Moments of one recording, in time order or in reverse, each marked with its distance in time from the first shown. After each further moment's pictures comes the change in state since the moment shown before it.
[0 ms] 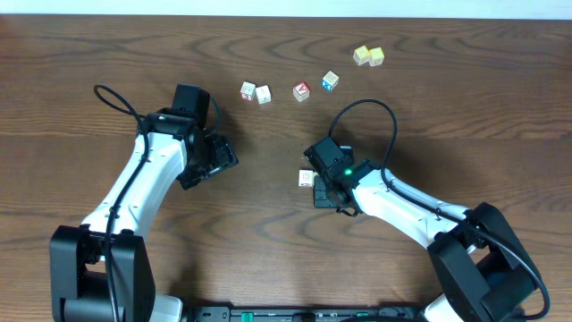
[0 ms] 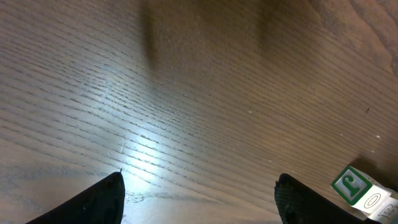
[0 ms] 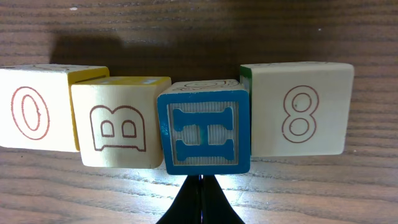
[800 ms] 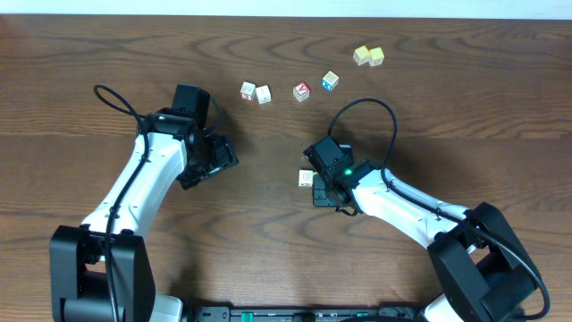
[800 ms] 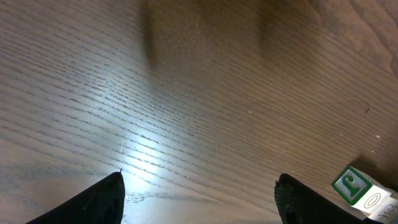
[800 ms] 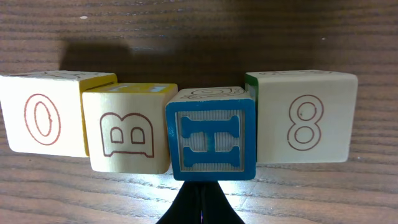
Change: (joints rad) left arm 0.000 0.000 0.000 0.000 0.000 0.000; right arm 0.000 0.000 0.000 0.017 0.000 -0.004
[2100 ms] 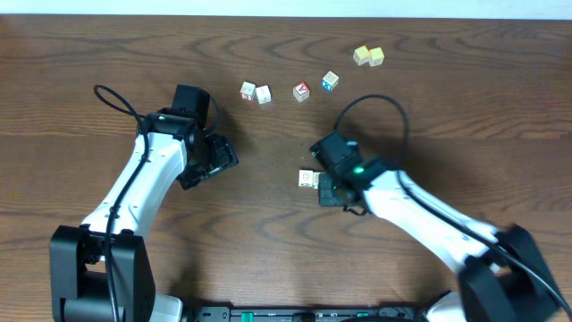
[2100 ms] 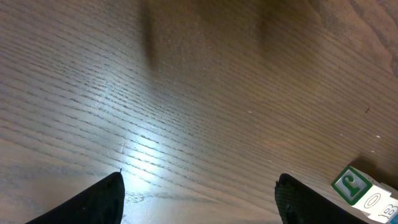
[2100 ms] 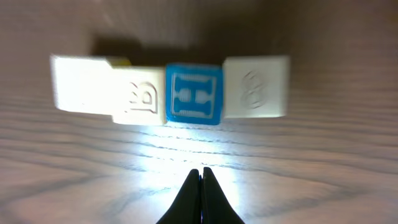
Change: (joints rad) left arm 0.000 0.000 0.000 0.000 0.000 0.000; right arm -0.023 -0.130 0.039 -0.148 -0.006 -0.033
